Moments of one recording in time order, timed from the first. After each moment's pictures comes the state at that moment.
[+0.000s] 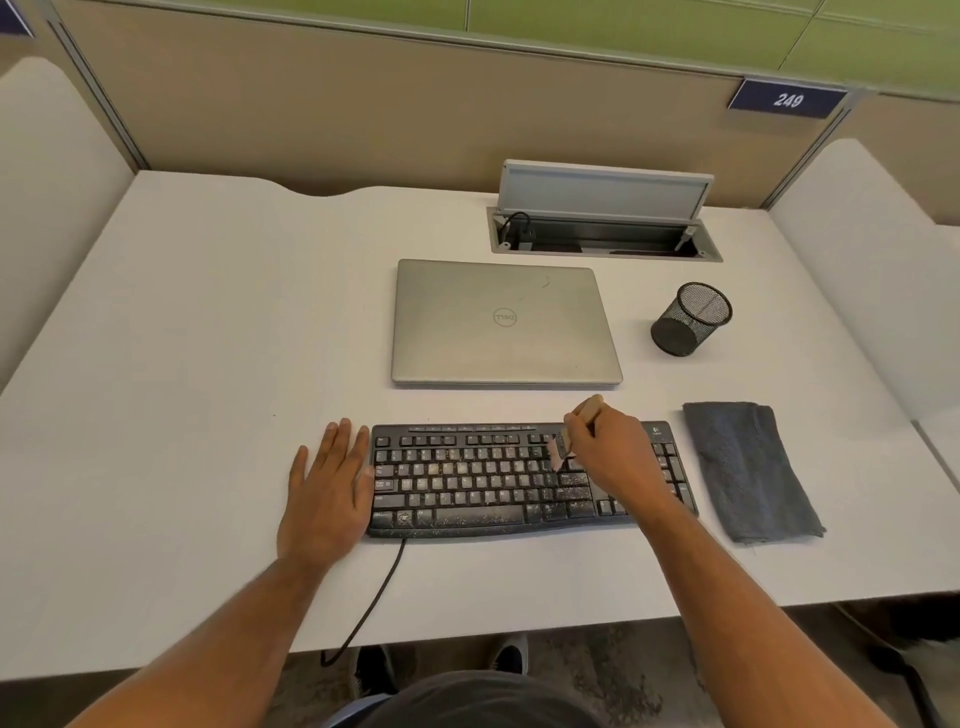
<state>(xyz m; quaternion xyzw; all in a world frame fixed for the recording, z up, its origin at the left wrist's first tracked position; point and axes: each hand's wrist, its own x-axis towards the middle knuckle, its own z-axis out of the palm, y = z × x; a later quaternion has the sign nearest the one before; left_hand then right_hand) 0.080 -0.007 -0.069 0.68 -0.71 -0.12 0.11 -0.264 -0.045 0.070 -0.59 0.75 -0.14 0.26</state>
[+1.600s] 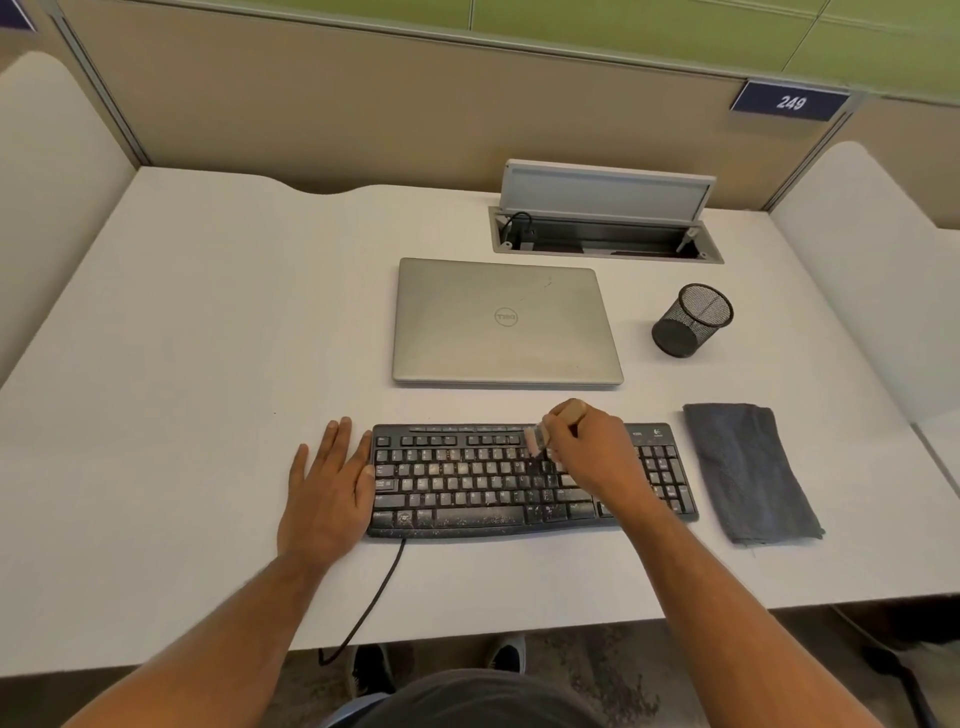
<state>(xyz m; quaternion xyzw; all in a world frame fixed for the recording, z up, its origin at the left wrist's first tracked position) 0.078 -0.006 -0.064 0.68 -0.71 -0.12 0.09 -0.245 -0.042 0.075 -0.60 0.72 -0.17 0.30</state>
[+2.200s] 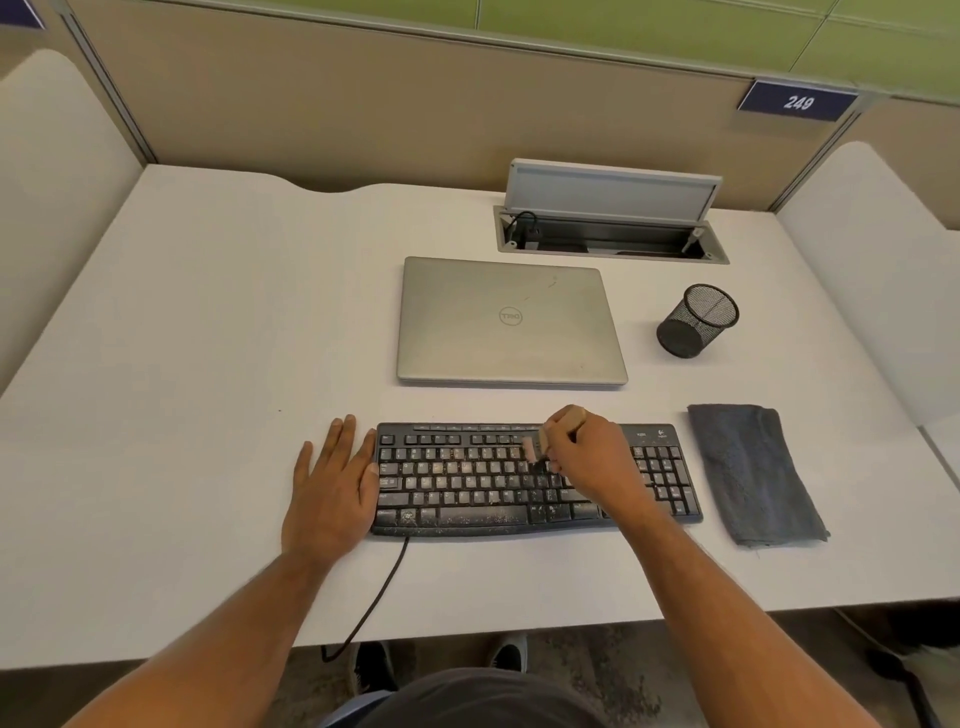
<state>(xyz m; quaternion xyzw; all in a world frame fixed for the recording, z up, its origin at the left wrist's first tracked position) 0.078 -0.006 -0.062 0.68 -0.71 -0.12 0.09 -0.239 -0.037 0.075 -0.57 0.72 -0.19 0.35</state>
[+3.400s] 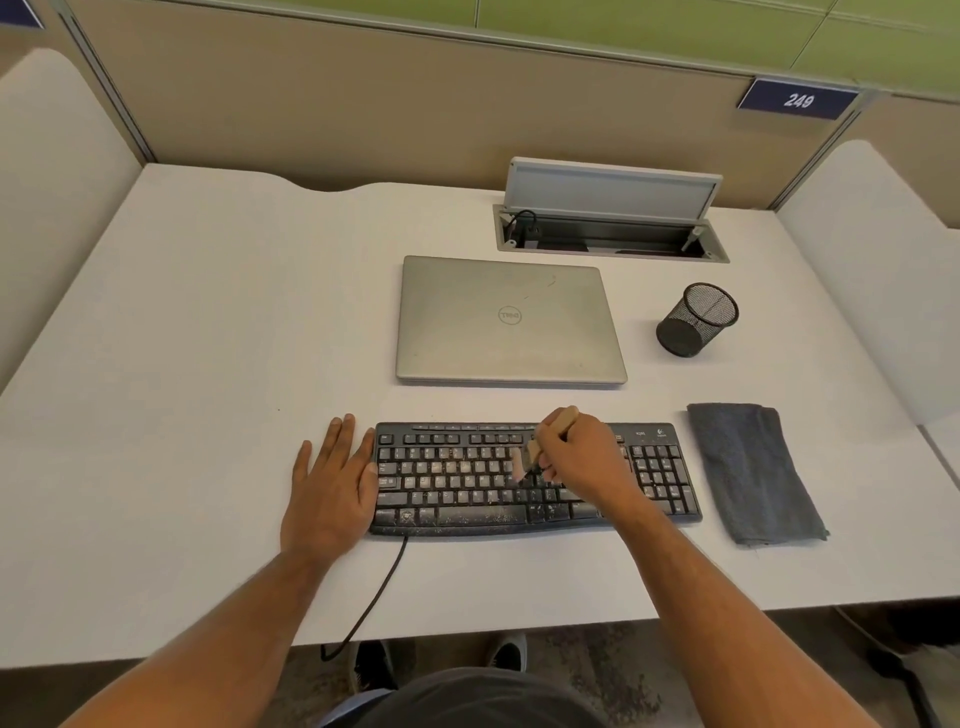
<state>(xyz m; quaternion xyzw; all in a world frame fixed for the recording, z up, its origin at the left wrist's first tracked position) 0.079 -0.006 -0.063 0.68 -0.71 -0.12 0.09 -0.232 -0.038 0.073 -0.55 0.71 -0.19 0.39</state>
